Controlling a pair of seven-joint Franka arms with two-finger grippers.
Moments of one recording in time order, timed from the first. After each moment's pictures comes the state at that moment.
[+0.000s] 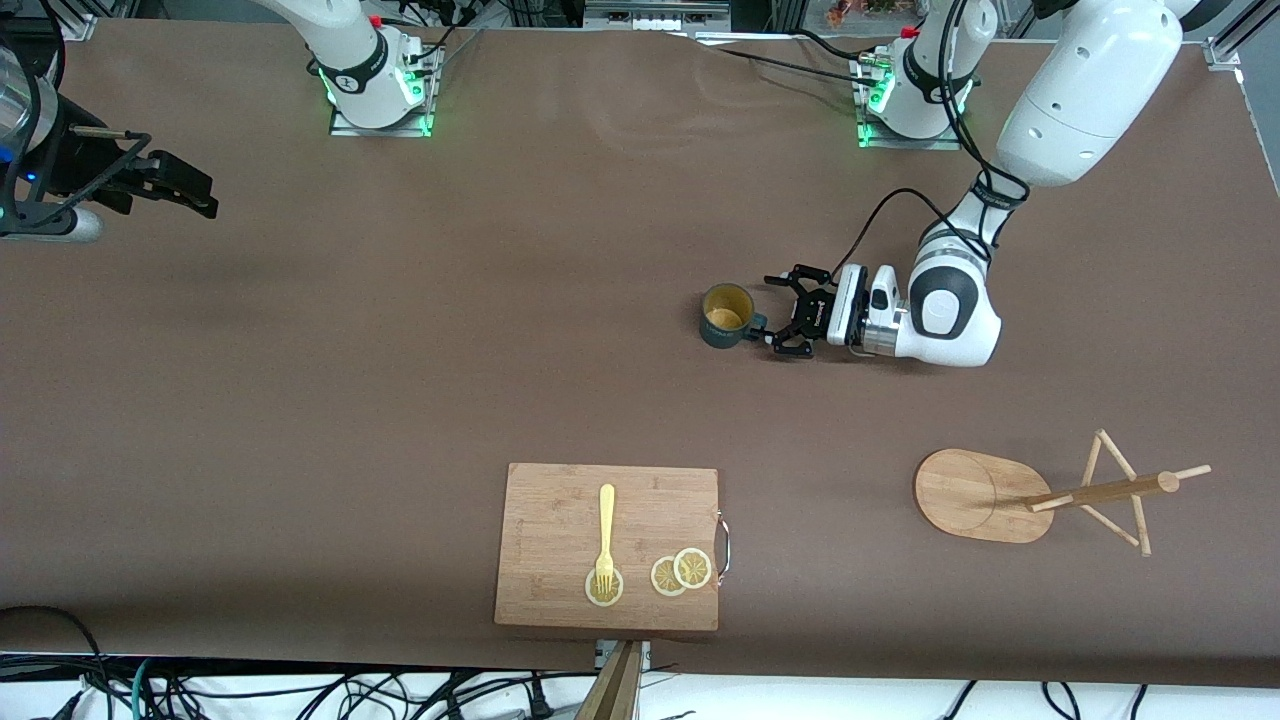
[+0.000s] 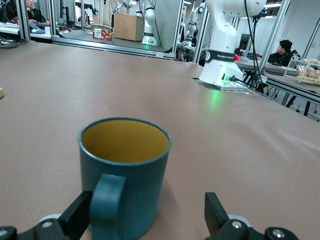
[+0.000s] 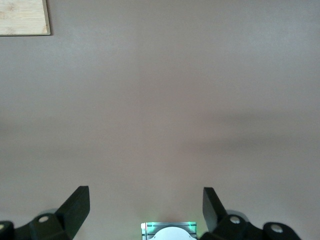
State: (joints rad) left arm 0.05 0.67 -0.25 -2.05 -1.23 1.94 2.50; right arm 0.40 -0.03 -0.33 -1.62 0.00 1.47 0.11
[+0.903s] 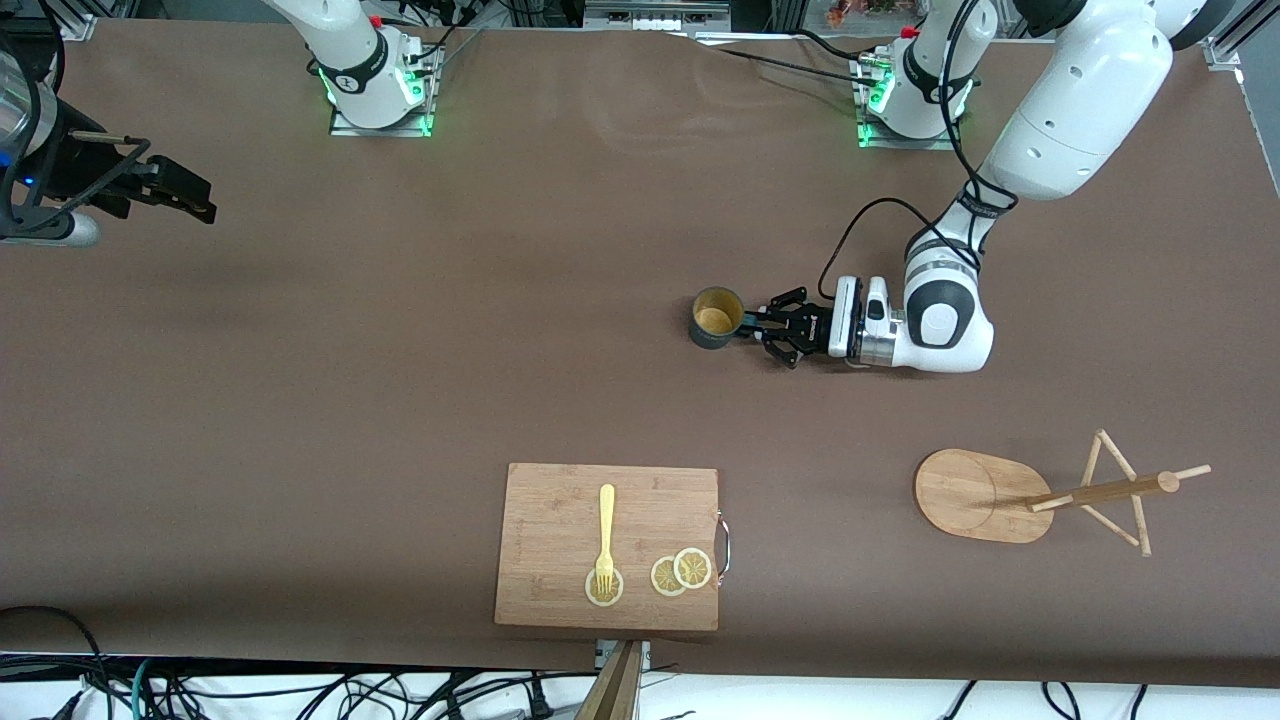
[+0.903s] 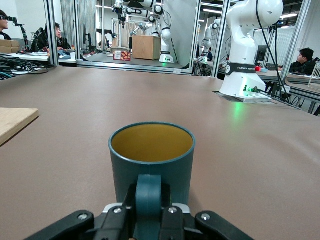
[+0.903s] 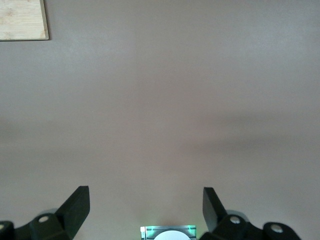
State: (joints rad) left arm 0.04 0.73 -0.25 -2.00 -1.35 1.94 2.58; right arm 0.16 -0.02 -0.10 -1.62 0.00 1.49 0.11
